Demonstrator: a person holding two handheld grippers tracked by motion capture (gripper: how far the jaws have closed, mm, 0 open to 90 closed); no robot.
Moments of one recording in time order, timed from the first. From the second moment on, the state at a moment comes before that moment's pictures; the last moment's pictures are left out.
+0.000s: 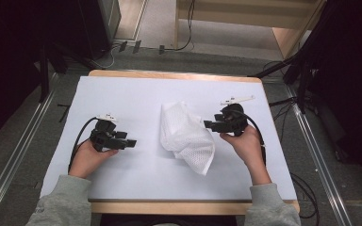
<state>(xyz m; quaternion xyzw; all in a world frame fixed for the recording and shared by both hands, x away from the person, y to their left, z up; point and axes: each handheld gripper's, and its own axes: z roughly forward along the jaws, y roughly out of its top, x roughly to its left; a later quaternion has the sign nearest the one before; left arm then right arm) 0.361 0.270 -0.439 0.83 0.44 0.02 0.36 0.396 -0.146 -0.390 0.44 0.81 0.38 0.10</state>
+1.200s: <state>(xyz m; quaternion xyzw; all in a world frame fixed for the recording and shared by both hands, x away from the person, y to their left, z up) 0.350 0.286 -0.437 0.81 0.45 0.03 0.36 0.385 -0.076 -0.391 0.34 0.85 0.40 0.02</state>
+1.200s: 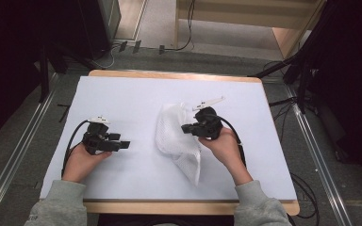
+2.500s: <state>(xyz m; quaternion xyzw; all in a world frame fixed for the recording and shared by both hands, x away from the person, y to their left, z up) 0.344 0.295 -0.436 0.81 0.47 0.04 0.36 0.348 0.043 -0.442 0.24 0.90 0.37 -0.06</state>
